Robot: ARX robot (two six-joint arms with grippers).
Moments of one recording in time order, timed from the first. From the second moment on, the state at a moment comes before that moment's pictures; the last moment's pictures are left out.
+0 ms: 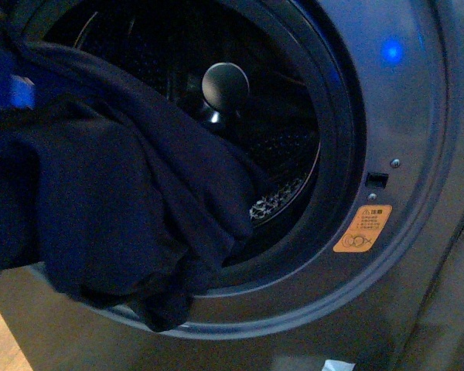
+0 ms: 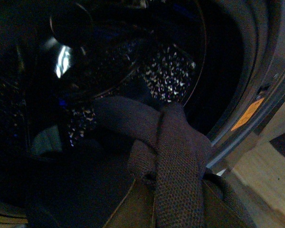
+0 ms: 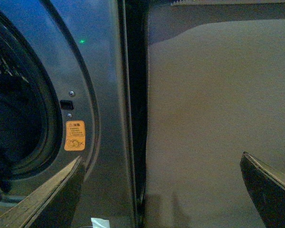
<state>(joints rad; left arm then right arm) -0.16 1.18 0.70 0.27 0.38 0.18 0.00 0.00 0.01 0.00 0.00 -0.01</state>
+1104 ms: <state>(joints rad) -0.67 1.43 1.80 -0.17 0.24 0.18 0.00 0.00 0.01 0.00 0.00 -0.01</state>
